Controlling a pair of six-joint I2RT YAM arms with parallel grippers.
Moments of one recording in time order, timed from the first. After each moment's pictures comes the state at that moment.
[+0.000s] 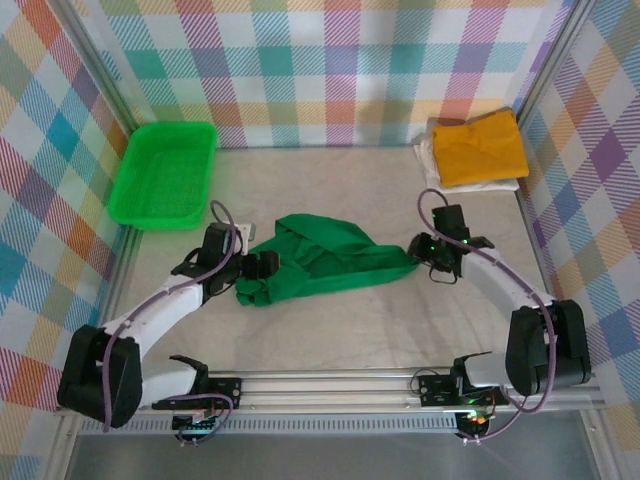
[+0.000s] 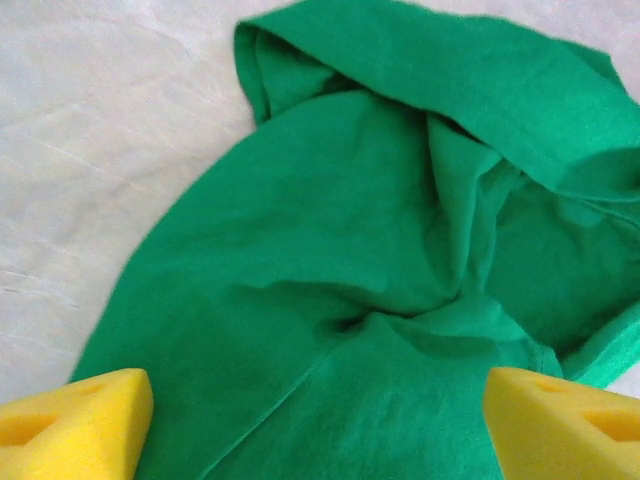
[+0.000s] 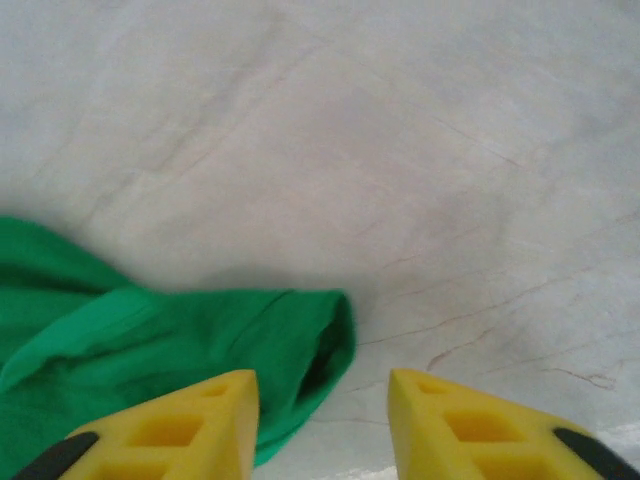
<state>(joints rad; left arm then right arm) -0.32 1.22 0.65 -0.24 0.17 -0.29 0.25 1.34 0.83 -0.47 -0.03 0.53</state>
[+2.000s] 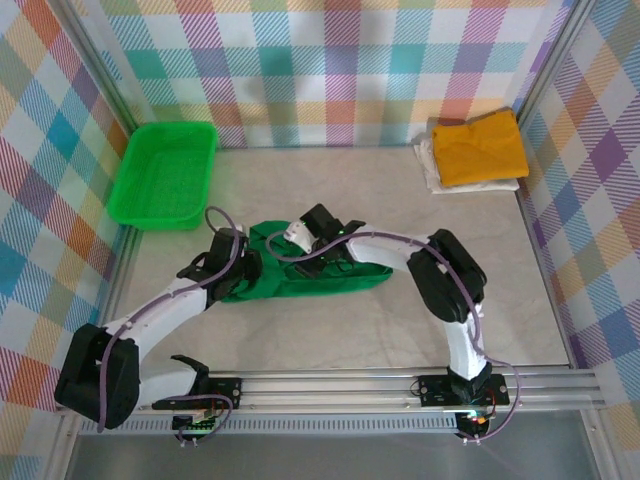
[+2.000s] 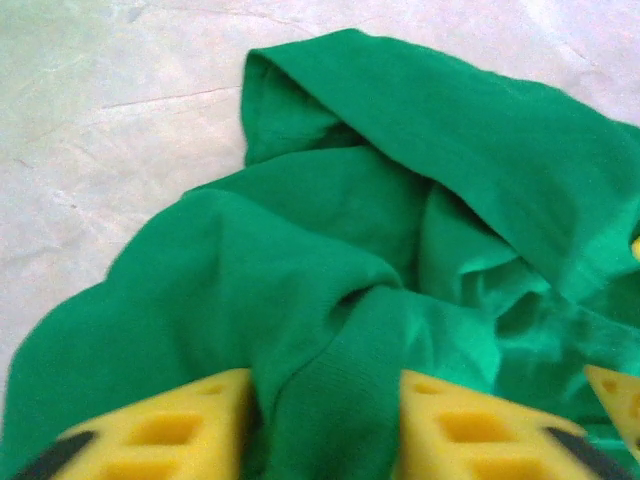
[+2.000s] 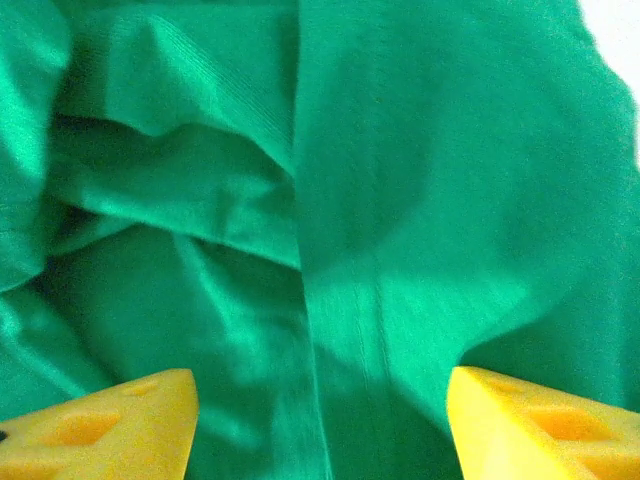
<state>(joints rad) -0.38 1.20 0.62 -0.25 -0.15 -0.48 0.82 2.03 1.38 -0.37 -0.05 -0.30</state>
